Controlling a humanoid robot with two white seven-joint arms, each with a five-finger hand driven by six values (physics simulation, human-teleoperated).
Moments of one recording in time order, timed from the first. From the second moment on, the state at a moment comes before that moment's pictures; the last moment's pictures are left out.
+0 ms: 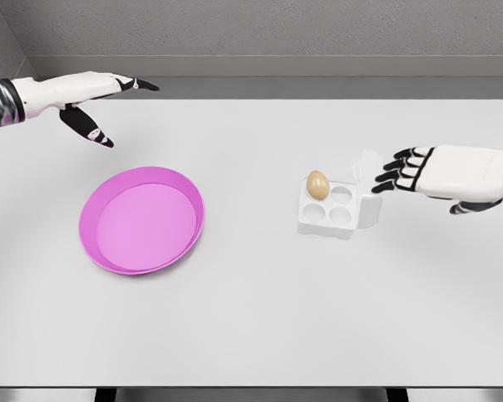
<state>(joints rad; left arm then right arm) -0.96 0.64 -0.71 -0.91 -0.14 -0.61 -0.61 -0.53 -1.09 0.51 -1.75 0.33 -0.61 0.61</state>
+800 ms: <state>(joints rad) -0.96 0.64 -0.70 -0.89 -0.14 -0.61 -0.61 -0.45 -1.01 0.39 -1.41 0.38 -0.61 0.61</state>
